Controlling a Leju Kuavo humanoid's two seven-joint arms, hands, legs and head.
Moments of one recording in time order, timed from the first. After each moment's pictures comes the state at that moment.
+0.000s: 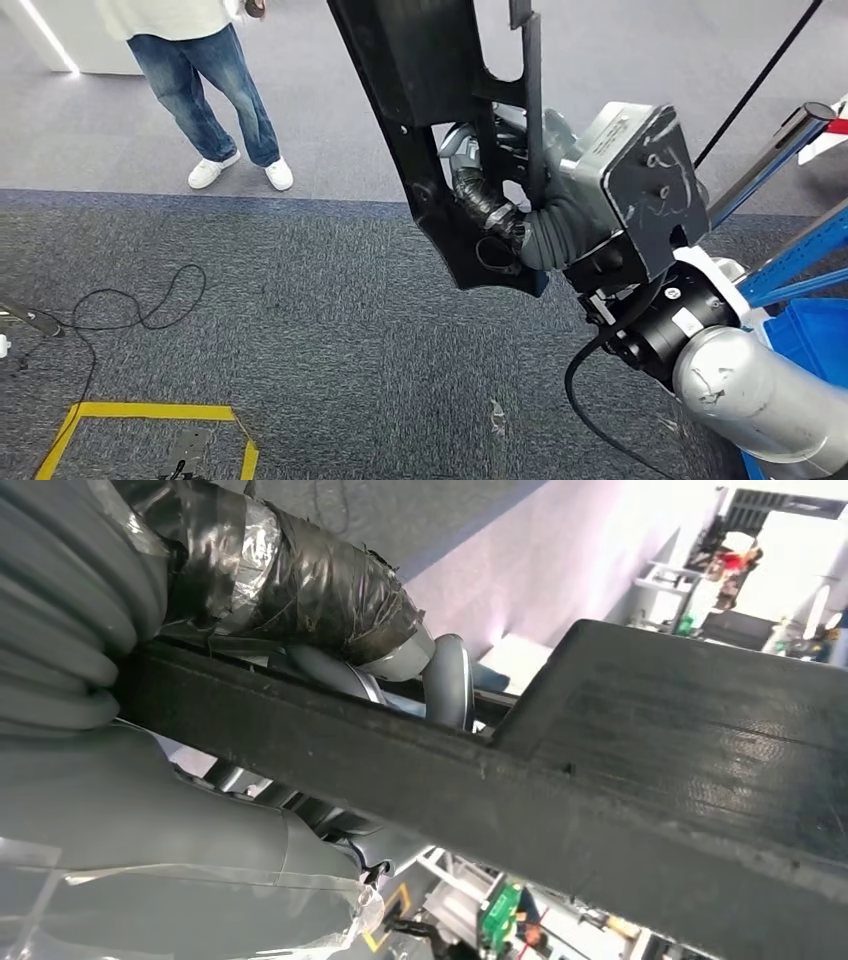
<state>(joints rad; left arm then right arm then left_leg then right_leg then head) -0.19 -0.13 1.46 -0.10 -1.54 0.31 -0.40 -0.93 -0.34 0.76 -1.78 -0.27 -0.41 0.24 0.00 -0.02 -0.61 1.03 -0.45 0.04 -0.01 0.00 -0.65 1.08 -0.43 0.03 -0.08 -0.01</state>
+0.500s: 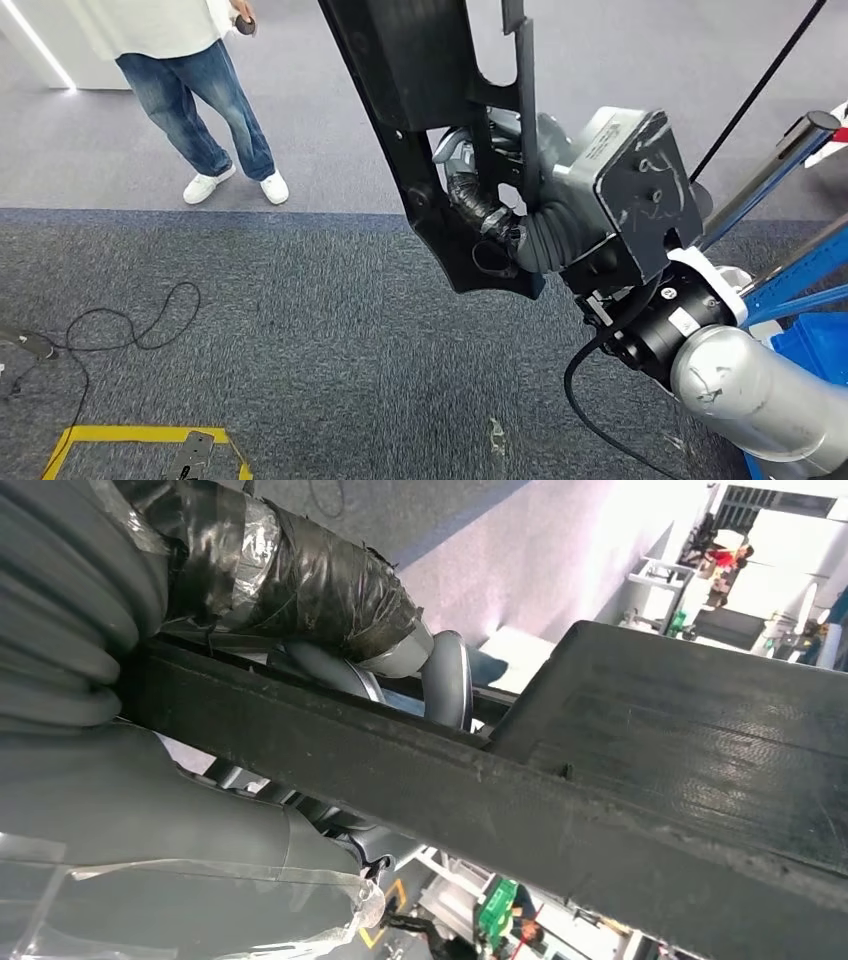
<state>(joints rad) -0.18 -0.13 1.46 -0.10 -1.54 0.37 -0.39 -0.93 -0.34 0.76 -1.78 -0.28 -0.40 0.24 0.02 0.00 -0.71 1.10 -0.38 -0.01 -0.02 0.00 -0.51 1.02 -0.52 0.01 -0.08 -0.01</state>
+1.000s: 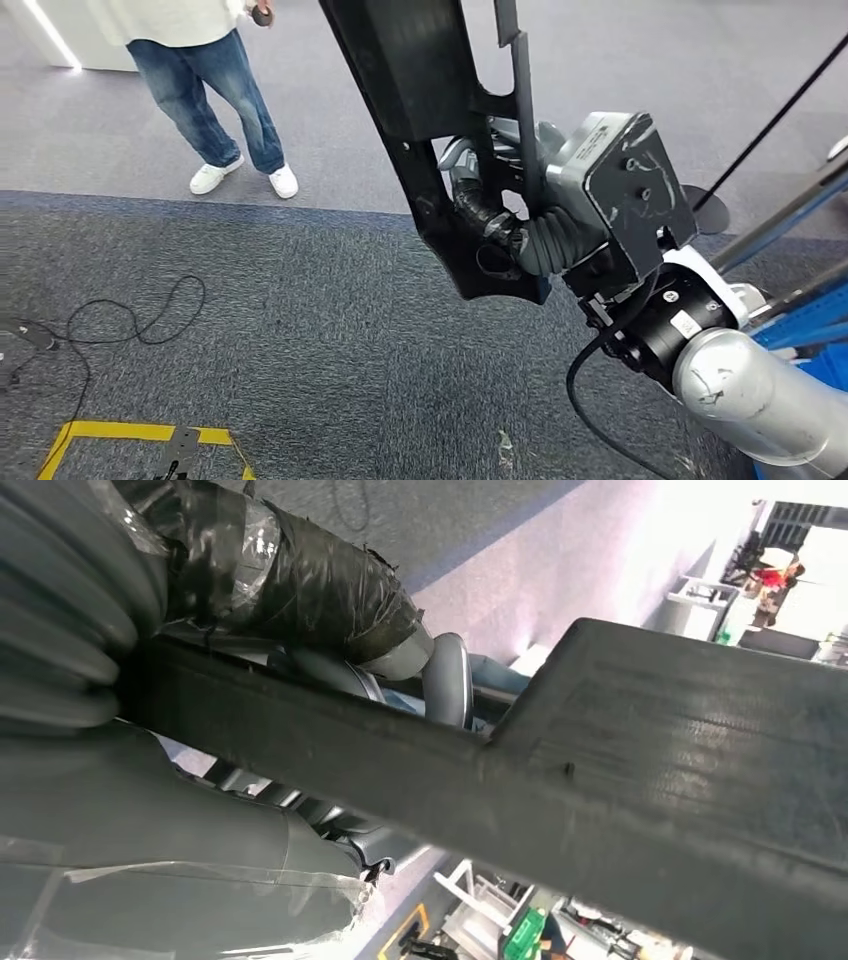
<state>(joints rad) -0.19 -0.13 1.47 -0.10 -1.56 0.48 -0.36 -0.92 -0.35 0.76 -1.78 -0.27 -0.39 0.27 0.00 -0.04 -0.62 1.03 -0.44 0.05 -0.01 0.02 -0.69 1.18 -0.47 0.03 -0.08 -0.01</state>
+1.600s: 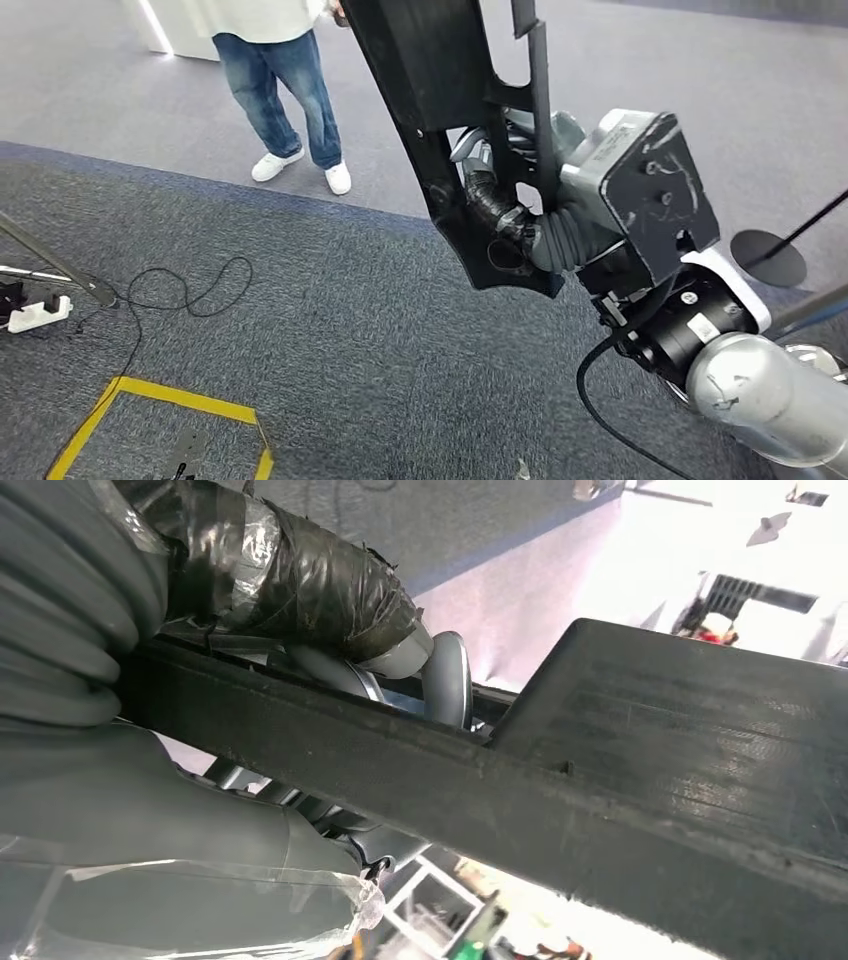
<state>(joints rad) -0.19 -0.14 1.47 -0.09 -1.57 0.48 -0.37 -0.94 -0.38 0.76 -1.81 -0.24 -0.40 0.30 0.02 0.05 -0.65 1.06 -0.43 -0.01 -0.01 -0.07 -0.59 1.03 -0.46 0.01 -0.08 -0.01</state>
